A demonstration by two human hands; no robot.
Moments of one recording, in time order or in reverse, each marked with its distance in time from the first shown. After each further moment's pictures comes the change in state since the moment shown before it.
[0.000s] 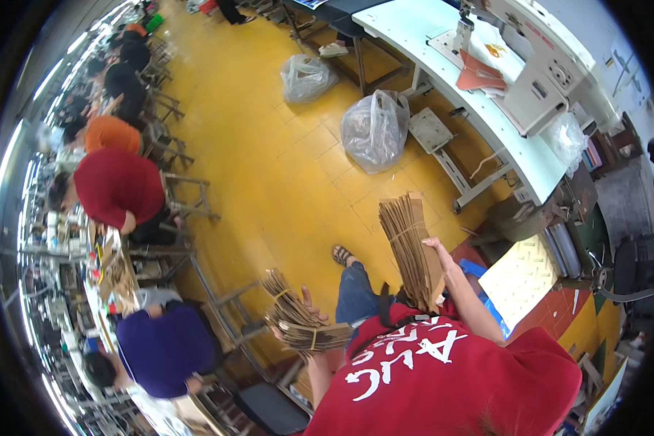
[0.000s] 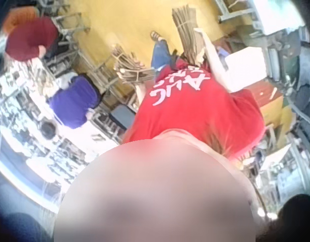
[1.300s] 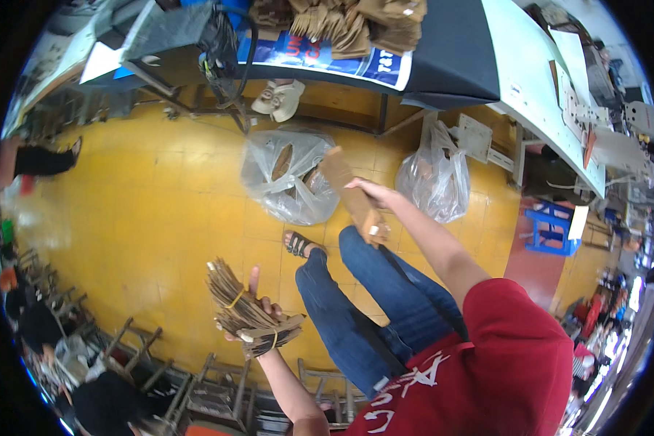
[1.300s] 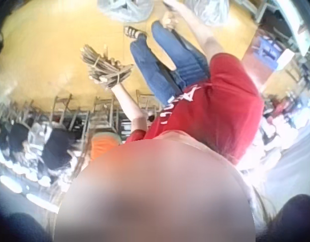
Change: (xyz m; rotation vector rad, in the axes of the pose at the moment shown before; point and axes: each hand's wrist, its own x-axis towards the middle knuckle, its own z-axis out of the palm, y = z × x) left_hand 1.281 0.335 -0.094 0.240 -0.146 -0.847; right_hand 0.982 -0.438 0.365 0.034 0.365 -0.041
